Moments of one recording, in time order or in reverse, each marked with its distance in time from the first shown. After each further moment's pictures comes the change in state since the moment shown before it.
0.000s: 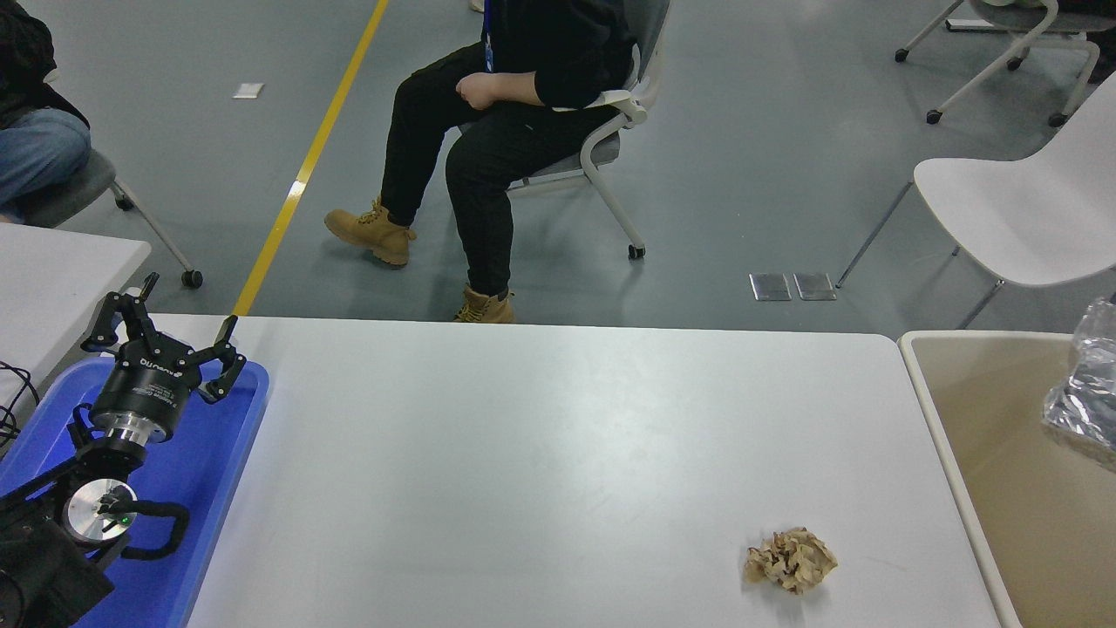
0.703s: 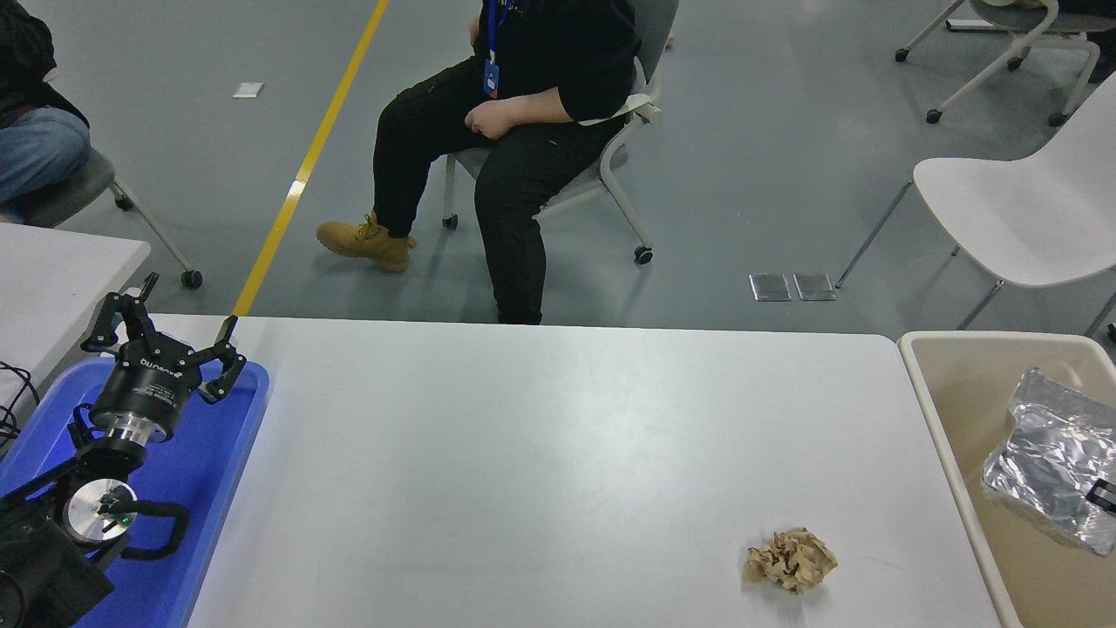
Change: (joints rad) left arm 0.000 0.000 0.000 0.000 0.000 0.000 0.000; right arm -0.078 0.113 0.001 -0.001 0.002 -0.075 -0.047
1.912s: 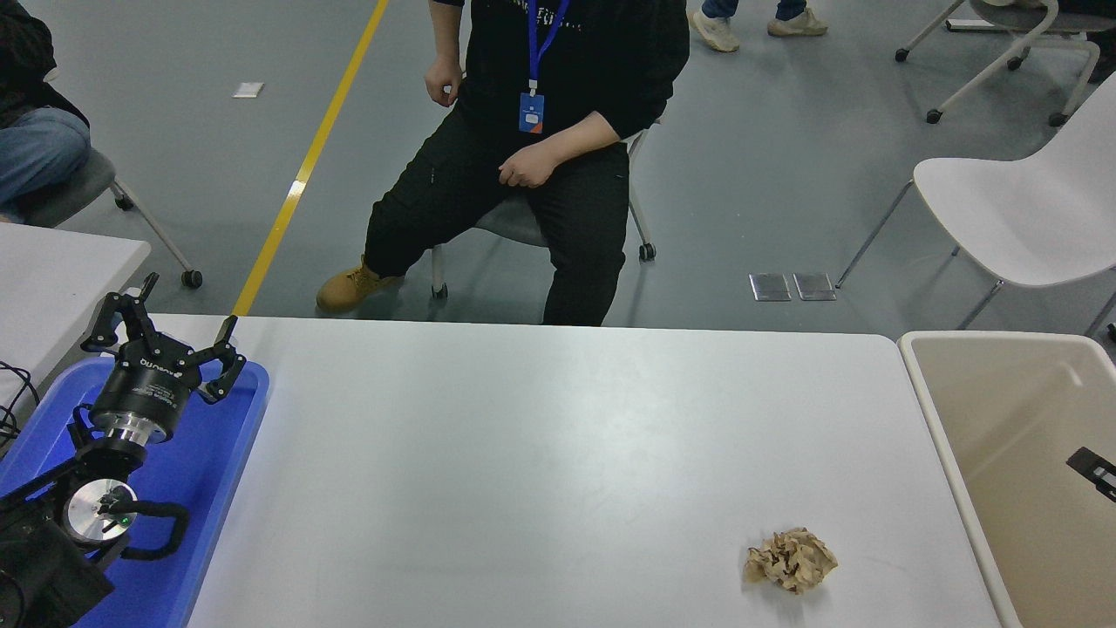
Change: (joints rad) left arm 0.000 0.000 0.000 0.000 0.000 0.000 0.000; right arm 0.016 0.014 0.344 0.011 0.002 -0.156 -0.001
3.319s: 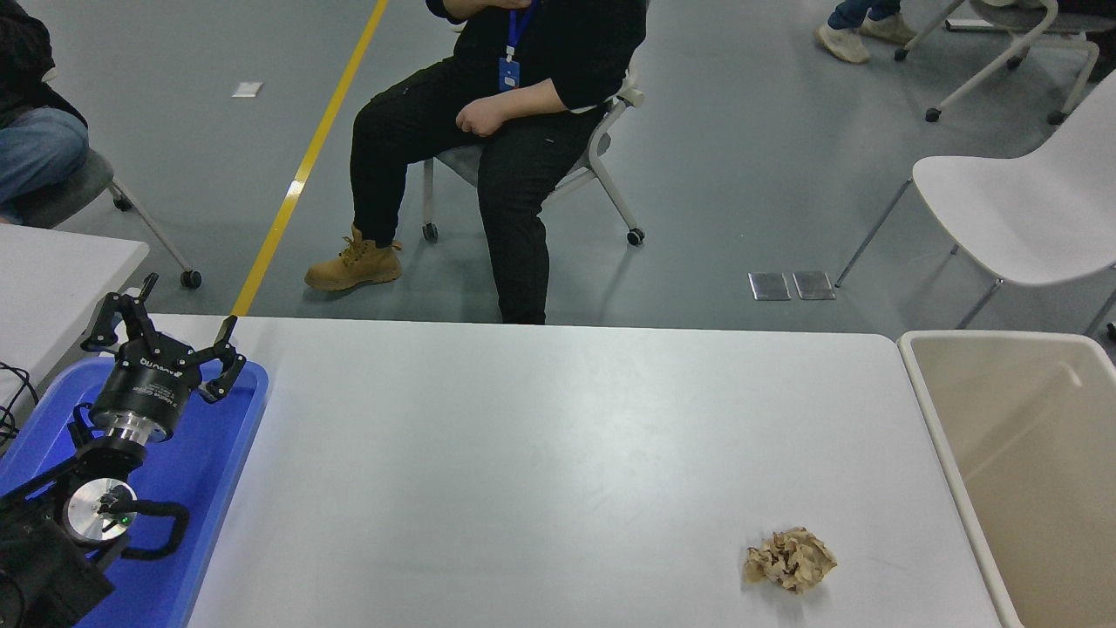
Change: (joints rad) left arm 0.000 0.000 0.000 0.000 0.000 0.000 0.000; right arm 0.425 -0.135 0.888 0.520 0.287 0.012 -0.186
